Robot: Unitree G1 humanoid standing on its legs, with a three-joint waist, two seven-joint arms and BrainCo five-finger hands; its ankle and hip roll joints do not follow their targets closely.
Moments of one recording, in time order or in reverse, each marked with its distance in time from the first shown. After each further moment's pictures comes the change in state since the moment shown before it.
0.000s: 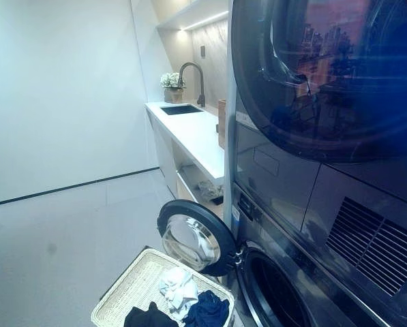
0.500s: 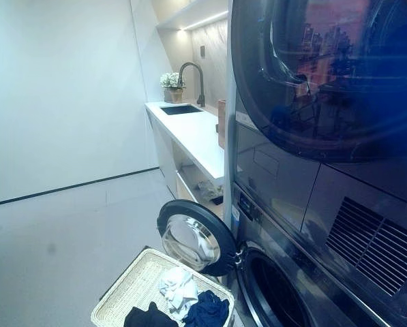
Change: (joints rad) left arm 0.000 0.000 0.000 0.000 0.000 0.000 0.000; right arm 0.000 0.000 0.000 0.000 0.000 0.000 0.000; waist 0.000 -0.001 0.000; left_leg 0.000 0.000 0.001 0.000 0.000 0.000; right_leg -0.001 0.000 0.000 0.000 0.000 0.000
